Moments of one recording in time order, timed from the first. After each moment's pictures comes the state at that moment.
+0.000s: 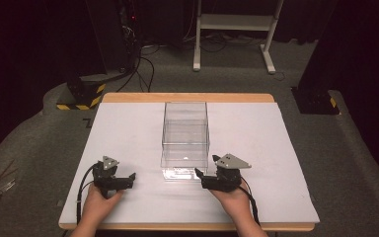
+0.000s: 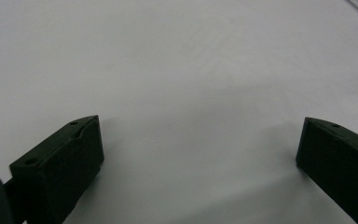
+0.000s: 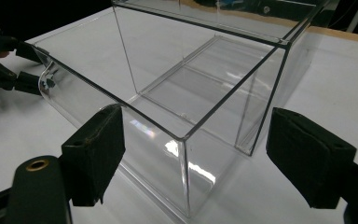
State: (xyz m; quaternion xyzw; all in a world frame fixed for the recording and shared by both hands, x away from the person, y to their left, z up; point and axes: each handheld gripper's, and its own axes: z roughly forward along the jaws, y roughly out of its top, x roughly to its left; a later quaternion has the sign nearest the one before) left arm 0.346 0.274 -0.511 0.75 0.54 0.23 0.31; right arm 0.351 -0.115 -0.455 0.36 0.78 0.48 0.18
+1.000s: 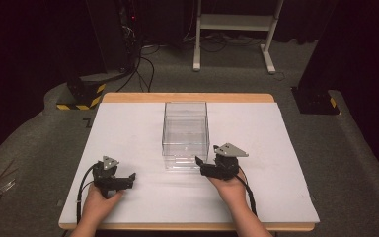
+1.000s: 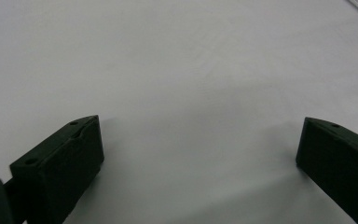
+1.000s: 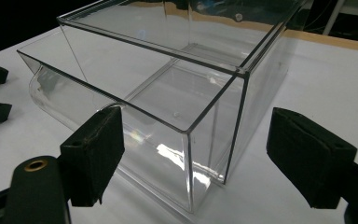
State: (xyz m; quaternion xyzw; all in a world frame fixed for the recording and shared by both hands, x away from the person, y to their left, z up) left arm 0.346 0.274 -0.511 0.75 0.54 0.23 0.31; right arm 0.384 -0.110 -0.457 0.39 0.76 0.48 0.20
